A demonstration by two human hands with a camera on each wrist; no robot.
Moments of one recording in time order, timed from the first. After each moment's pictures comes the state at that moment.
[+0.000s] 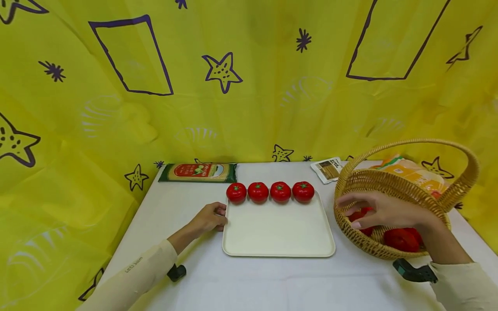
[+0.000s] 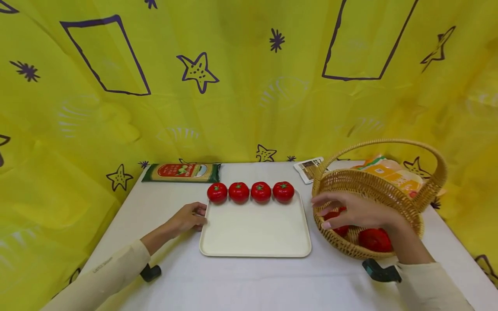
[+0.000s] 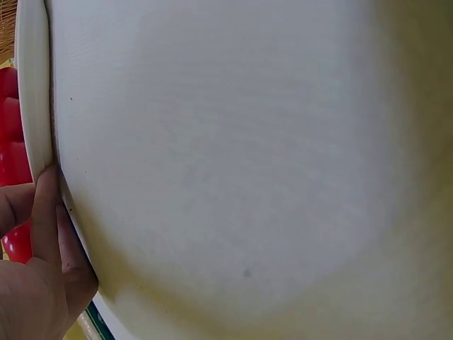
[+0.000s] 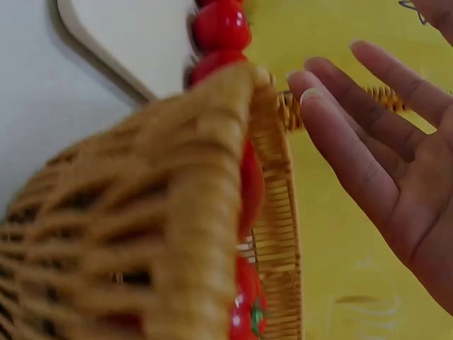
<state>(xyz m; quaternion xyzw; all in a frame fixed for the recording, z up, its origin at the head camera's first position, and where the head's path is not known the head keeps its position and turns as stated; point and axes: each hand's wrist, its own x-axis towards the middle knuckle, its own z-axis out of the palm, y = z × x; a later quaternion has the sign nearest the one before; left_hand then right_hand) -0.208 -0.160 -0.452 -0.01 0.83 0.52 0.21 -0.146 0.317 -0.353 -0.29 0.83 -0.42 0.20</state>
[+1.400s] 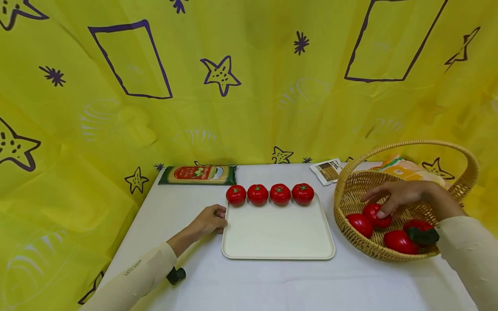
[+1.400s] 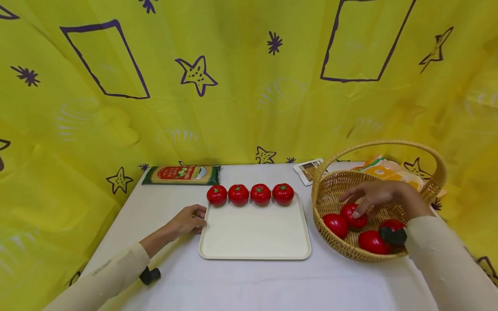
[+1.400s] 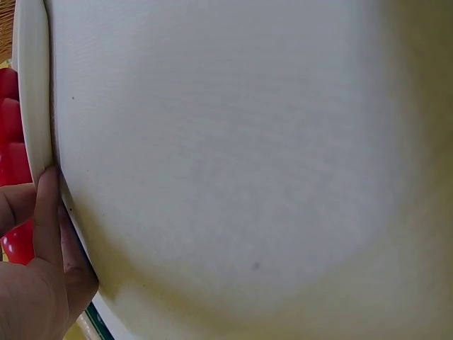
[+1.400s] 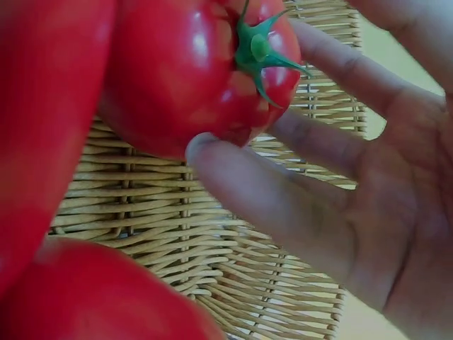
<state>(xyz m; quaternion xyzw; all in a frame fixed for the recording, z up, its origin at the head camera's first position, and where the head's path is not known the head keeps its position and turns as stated) -0.208 -0.159 -0.451 -0.01 0.83 0.52 0.20 -0.209 0.398 -0.362 -0.12 0.82 -0.38 0.42</state>
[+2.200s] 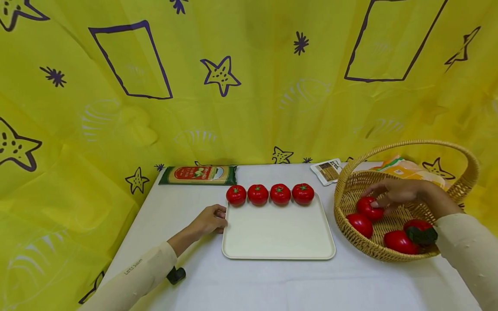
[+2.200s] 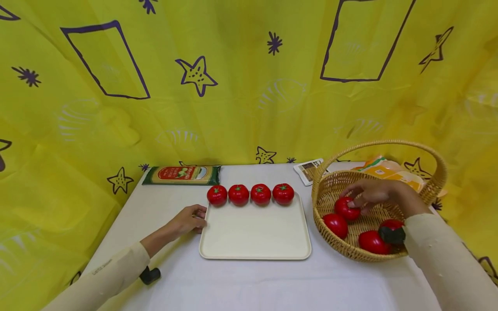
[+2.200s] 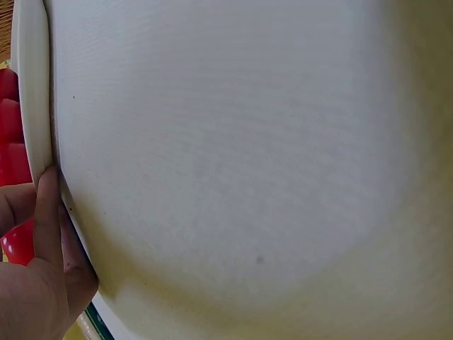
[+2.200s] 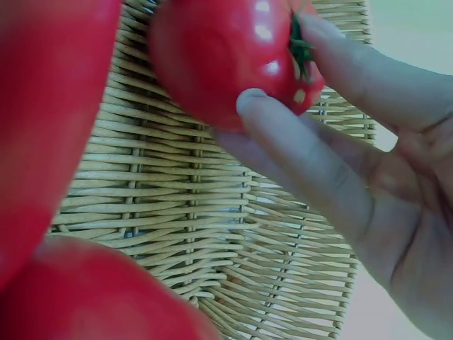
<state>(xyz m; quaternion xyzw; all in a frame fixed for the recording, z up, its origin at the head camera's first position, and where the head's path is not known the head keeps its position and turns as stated) -0.207 -0.158 -0.449 -0.01 0.83 0.52 0.20 -0.217 0.395 -0.367 -0.10 0.84 -0.37 0.38</state>
